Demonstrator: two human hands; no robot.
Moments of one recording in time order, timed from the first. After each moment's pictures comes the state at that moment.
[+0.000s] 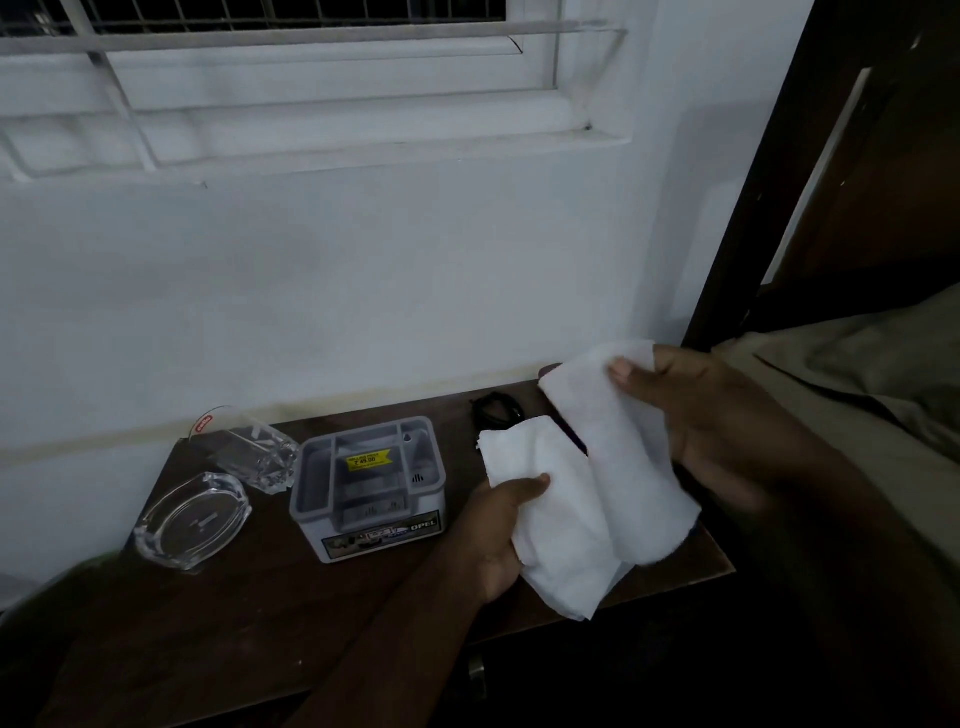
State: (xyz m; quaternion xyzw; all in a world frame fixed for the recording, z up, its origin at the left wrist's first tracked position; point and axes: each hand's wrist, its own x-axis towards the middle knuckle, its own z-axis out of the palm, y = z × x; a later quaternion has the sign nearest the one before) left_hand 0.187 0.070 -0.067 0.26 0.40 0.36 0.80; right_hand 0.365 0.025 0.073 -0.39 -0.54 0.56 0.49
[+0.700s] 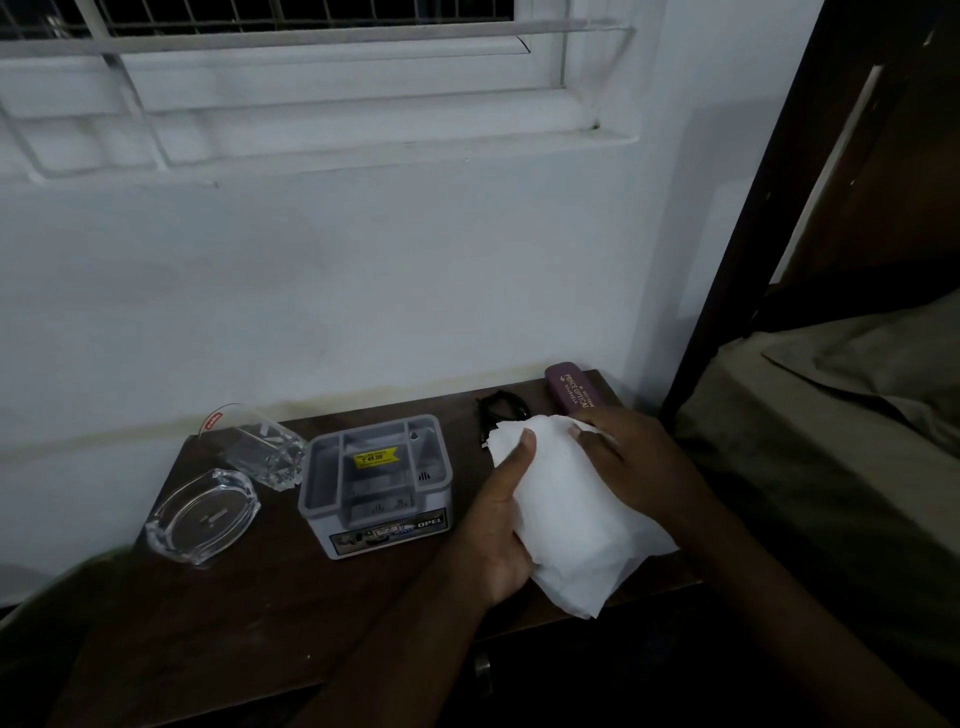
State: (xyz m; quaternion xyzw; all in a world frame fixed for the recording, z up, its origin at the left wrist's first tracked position) left_hand 0.184 0.064 -0.056 0.27 0.30 0.38 0.83; right_hand 0.362 0.071 -0.034 -0.60 -0.72 0.10 0.33
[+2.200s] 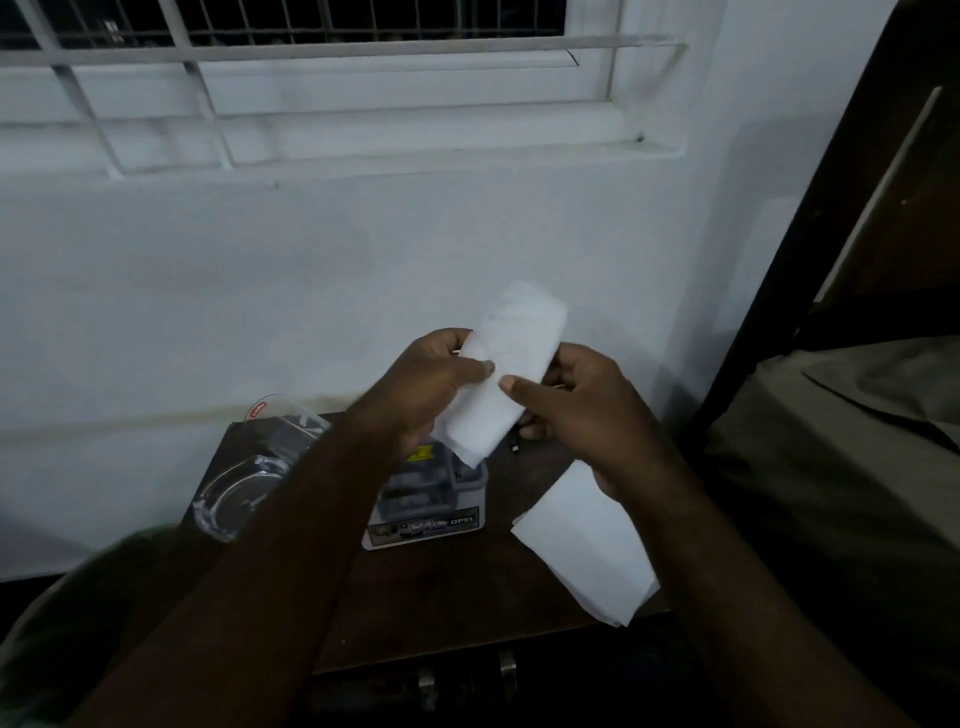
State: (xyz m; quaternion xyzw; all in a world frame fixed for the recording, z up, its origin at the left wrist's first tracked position) left_hand 0.098 0.118 0.066 0.55 0.44 0.41 0.58; right_hand 0.262 0.078 0.046 -0.53 -0.54 0.41 0.51
